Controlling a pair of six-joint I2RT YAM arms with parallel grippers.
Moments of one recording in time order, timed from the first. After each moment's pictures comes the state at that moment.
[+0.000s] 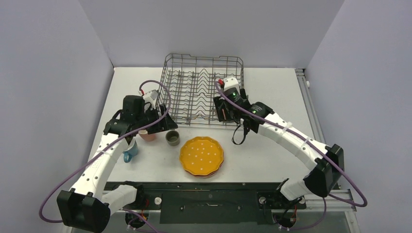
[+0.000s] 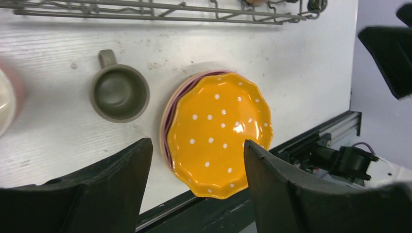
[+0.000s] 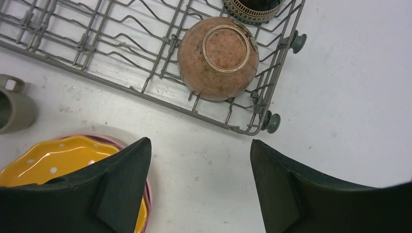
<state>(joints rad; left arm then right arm) -0.23 1.08 0.97 -0.66 0.44 -0.47 0.77 1.48 1.36 -0.65 0.44 0.22</state>
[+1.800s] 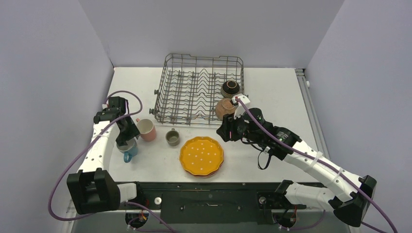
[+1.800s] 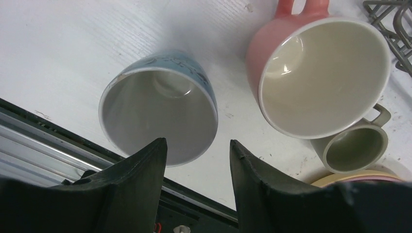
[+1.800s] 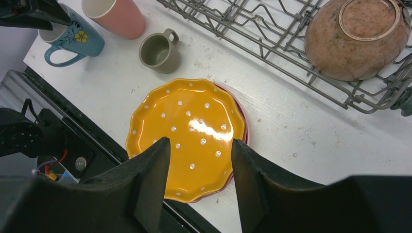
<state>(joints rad) 0.09 1.24 1.02 -1.02 -0.18 -0.50 0.84 1.05 1.01 -0.49 0.04 0.39</state>
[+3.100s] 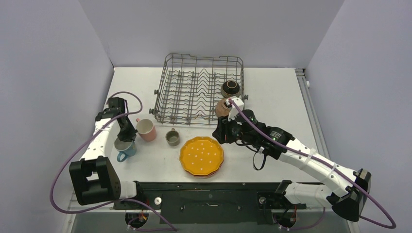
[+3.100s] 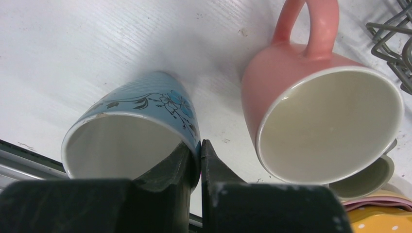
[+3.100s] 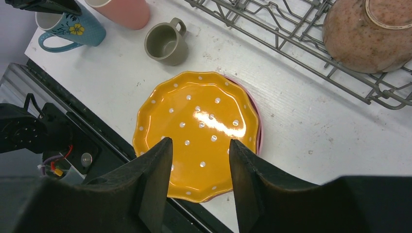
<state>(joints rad) 0.14 1.35 0.98 -0.87 -0.13 -0.44 0.89 1.10 1.02 -0.48 0.06 0.43</state>
